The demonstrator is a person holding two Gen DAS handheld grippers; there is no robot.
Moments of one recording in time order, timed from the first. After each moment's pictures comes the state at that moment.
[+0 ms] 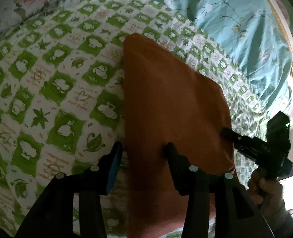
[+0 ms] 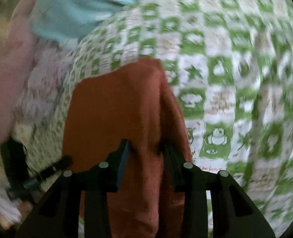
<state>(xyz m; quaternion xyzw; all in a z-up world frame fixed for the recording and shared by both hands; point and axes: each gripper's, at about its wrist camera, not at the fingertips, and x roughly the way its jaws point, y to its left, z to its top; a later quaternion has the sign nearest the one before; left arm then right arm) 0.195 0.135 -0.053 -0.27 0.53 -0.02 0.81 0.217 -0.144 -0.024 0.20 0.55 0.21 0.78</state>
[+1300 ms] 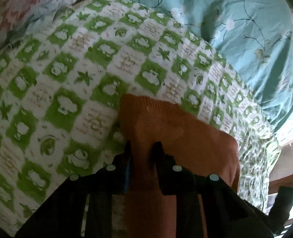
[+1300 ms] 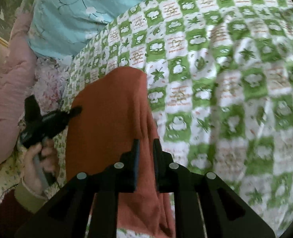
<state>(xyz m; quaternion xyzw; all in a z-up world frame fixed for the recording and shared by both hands) 0.320 0.155 -0.057 -0.26 0.52 0.00 0.82 0.178 -0.211 -0.011 0.23 0.53 0.18 0.80</state>
